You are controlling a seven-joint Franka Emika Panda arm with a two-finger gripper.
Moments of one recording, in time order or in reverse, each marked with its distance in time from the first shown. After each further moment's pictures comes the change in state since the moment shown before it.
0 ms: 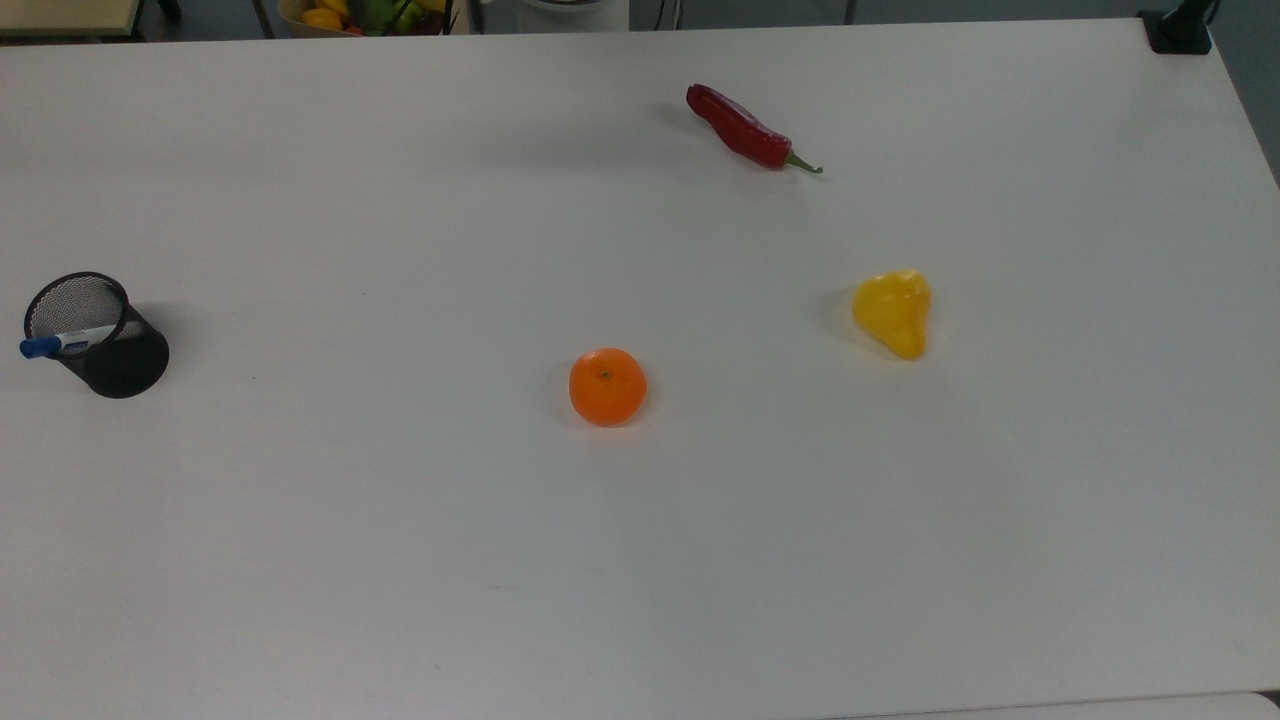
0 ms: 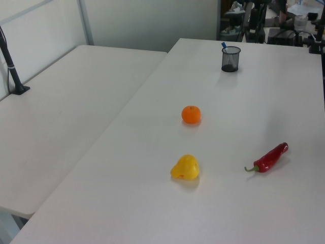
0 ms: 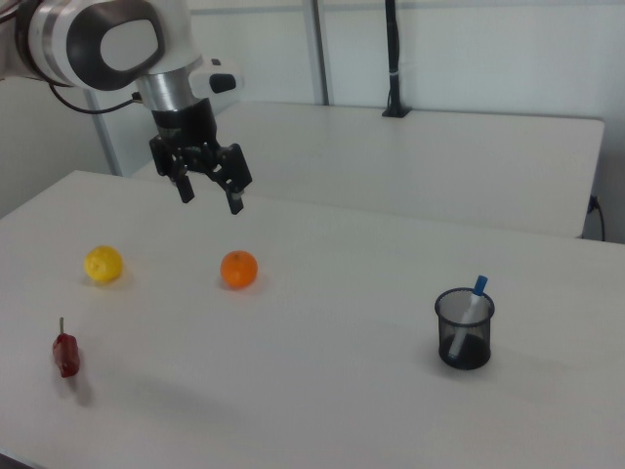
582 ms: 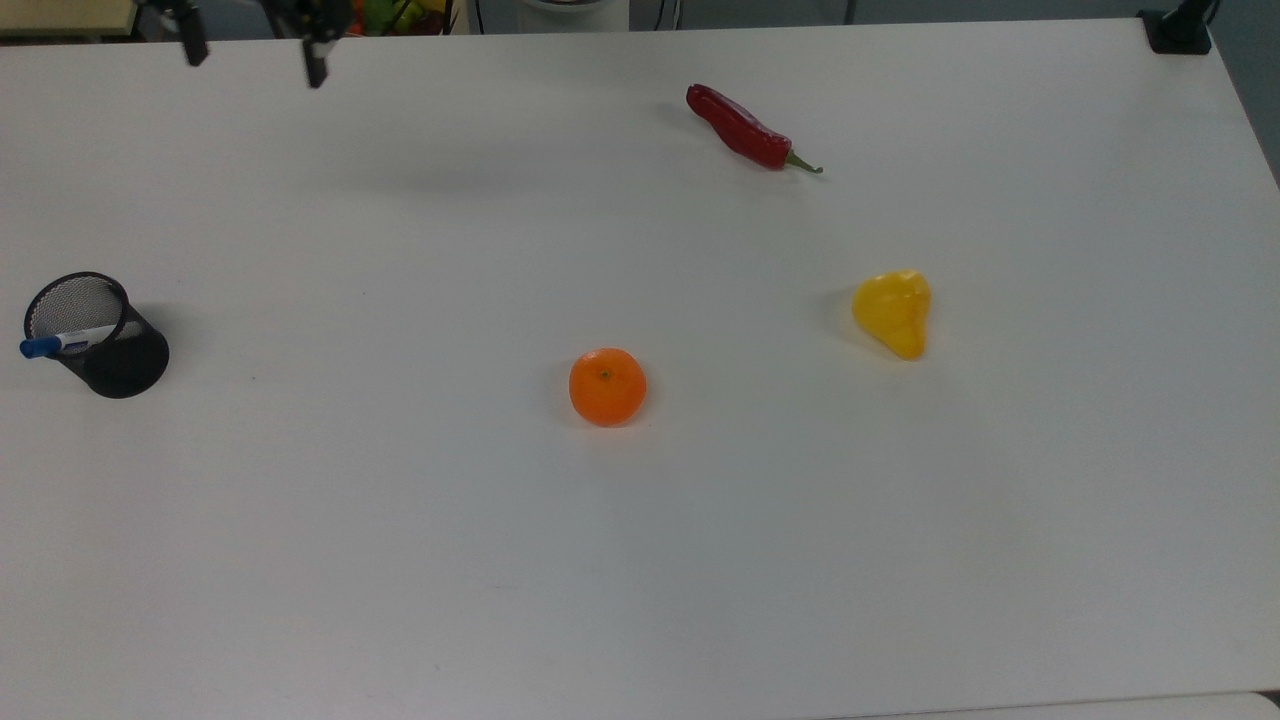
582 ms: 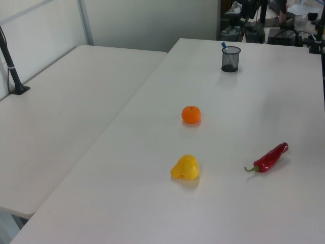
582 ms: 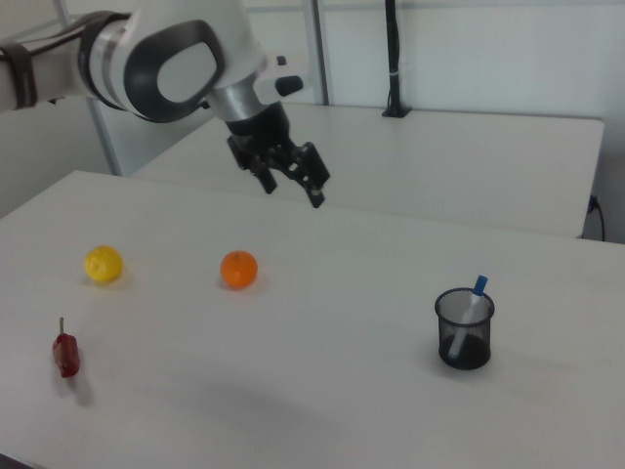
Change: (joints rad) arm -0.133 0.065 -0.026 0.002 -0.001 0.299 0.001
